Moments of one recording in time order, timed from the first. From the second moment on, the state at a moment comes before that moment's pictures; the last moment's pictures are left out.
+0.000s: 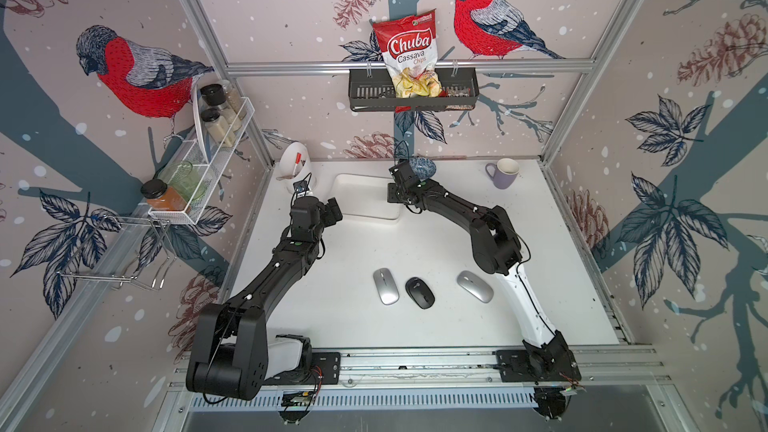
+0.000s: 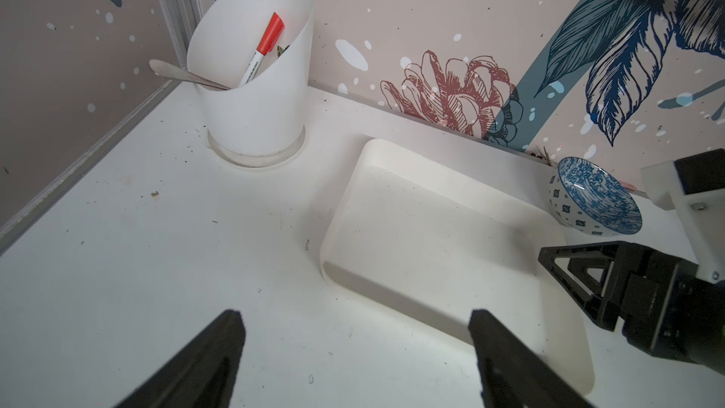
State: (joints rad) left arm -0.14 1.28 0.70 0.15 -0.16 -0.34; right arm 0.71 2.44 2.07 -0.46 0.18 0.48
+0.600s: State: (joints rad) left arm -0.14 1.29 0.70 0.15 -0.16 -0.34; right arm 0.68 2.33 1.91 -0.43 0.28 0.53
